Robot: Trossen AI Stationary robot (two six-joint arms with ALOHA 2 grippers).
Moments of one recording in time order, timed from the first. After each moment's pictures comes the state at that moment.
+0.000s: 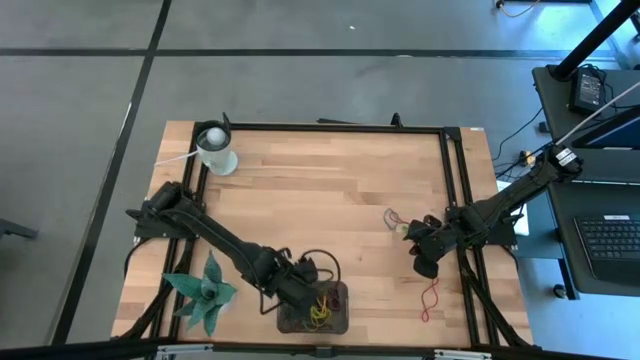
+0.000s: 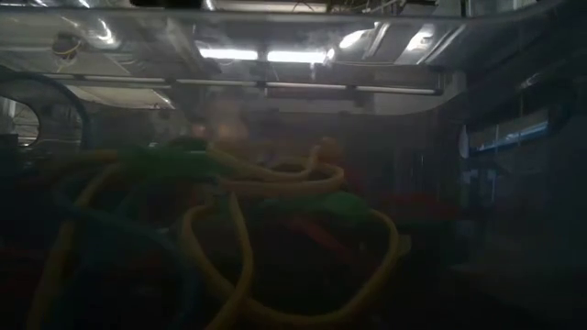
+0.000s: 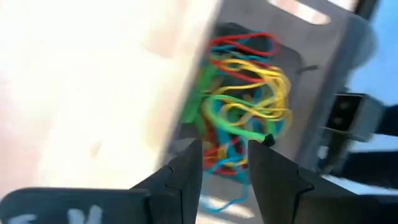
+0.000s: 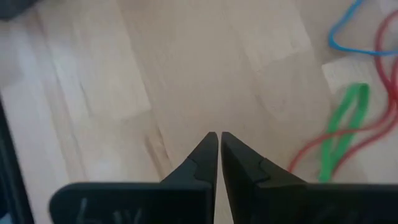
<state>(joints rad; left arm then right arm) -0.54 1.93 1.72 -1.01 -0.14 -0.93 0.57 1.00 0.53 -0.65 0.12 0.94</state>
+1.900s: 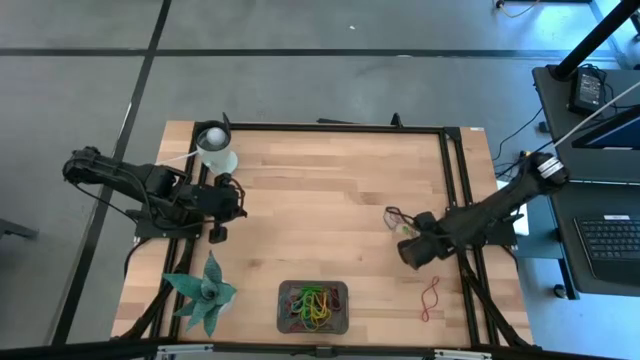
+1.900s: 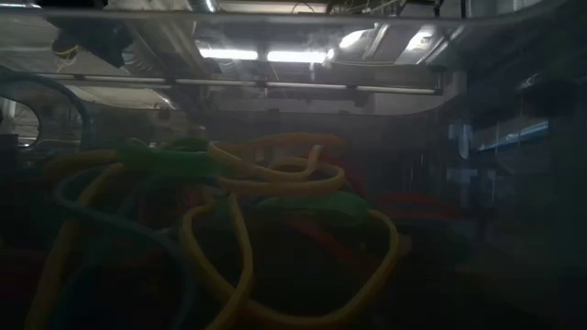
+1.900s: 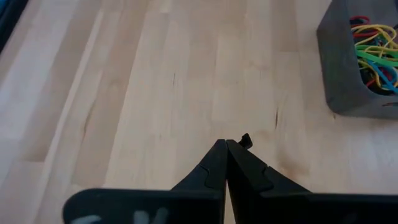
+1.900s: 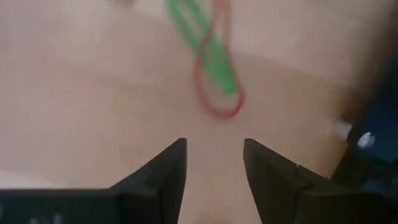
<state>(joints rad) -0.27 0.77 0.80 -0.89 -0.23 -0.30 0.54 1.32 0.74 -1.03 0.06 1.80</state>
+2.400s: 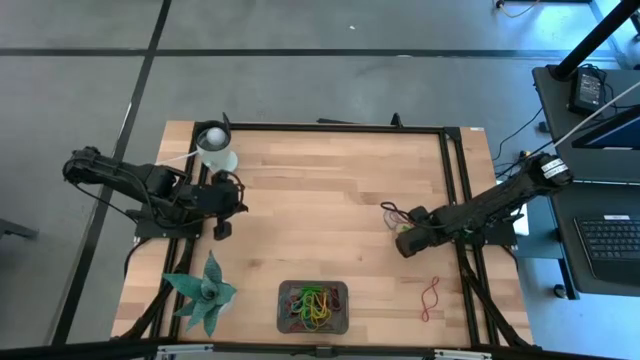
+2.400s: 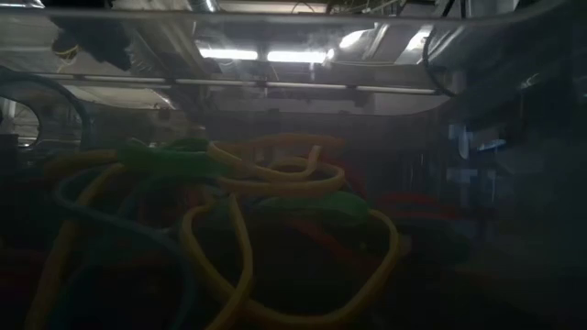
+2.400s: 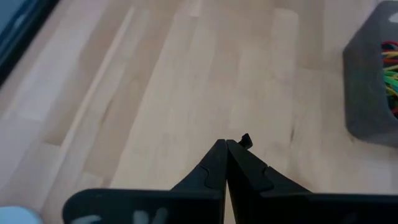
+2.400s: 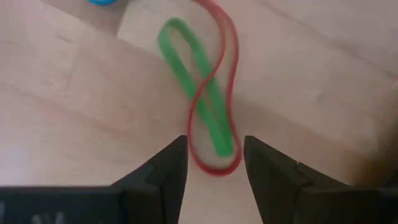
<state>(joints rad) -0.27 0.77 0.80 -0.89 -0.31 -0.41 0.39 1.30 0.58 -0.85 0.06 1.51</state>
